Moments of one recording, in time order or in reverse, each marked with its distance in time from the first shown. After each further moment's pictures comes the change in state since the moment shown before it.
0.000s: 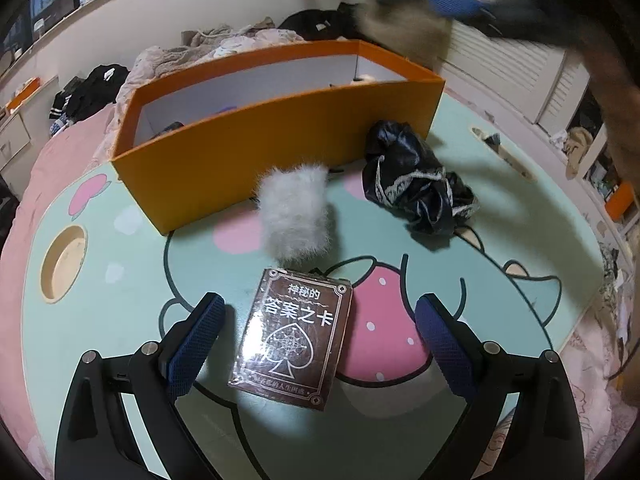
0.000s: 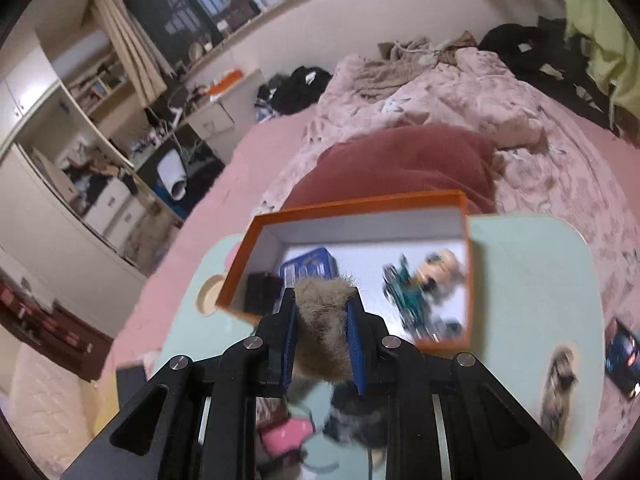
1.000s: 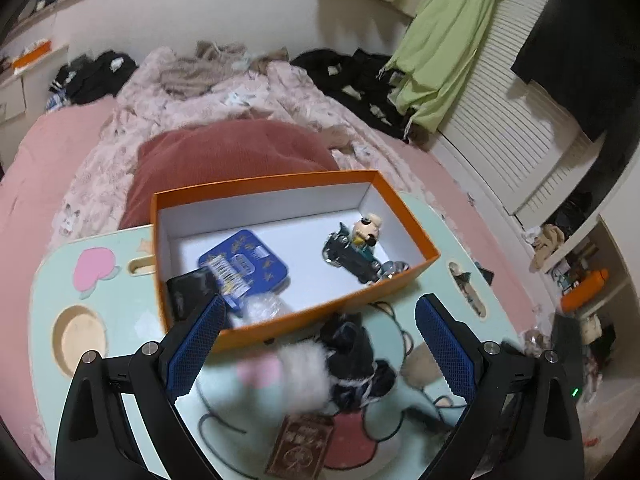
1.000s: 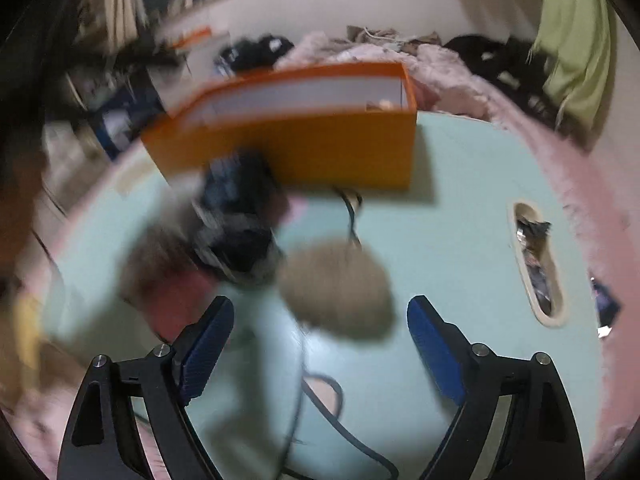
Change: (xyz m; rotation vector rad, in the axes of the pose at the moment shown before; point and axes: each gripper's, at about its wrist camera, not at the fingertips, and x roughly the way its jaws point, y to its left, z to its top) left arm -0.029 0.041 0.111 -0.205 -0.060 -0.133; right arm 0.022 0.002 -0.147 -0.195 0.026 -0.352
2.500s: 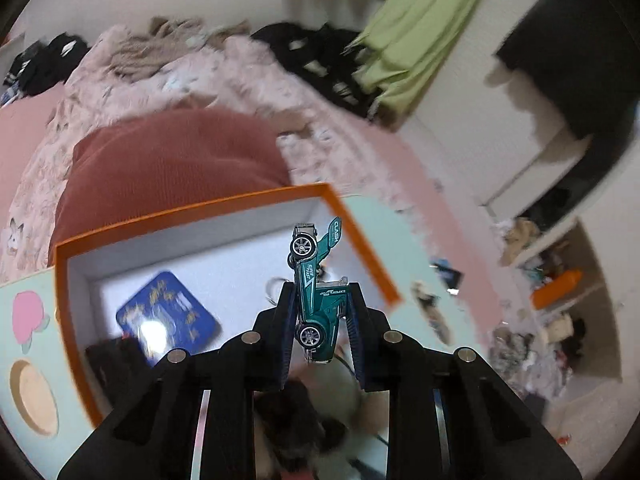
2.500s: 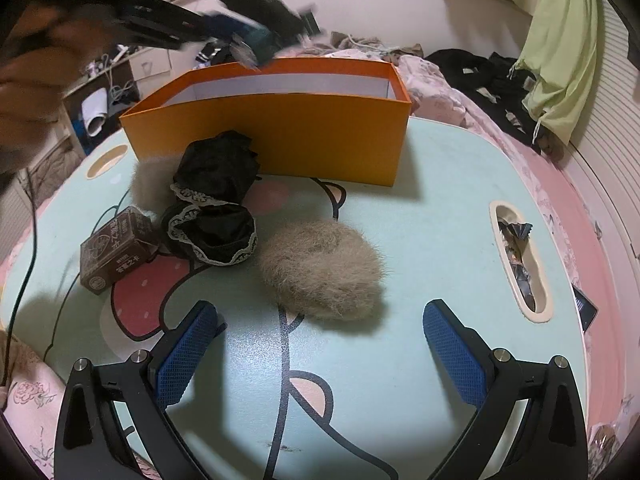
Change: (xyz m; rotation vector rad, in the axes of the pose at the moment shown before) left arm 0.033 -0.030 0.039 0.019 0.084 -0.145; right arm 0.003 0.004 -0.003 0.001 -0.018 -0.078
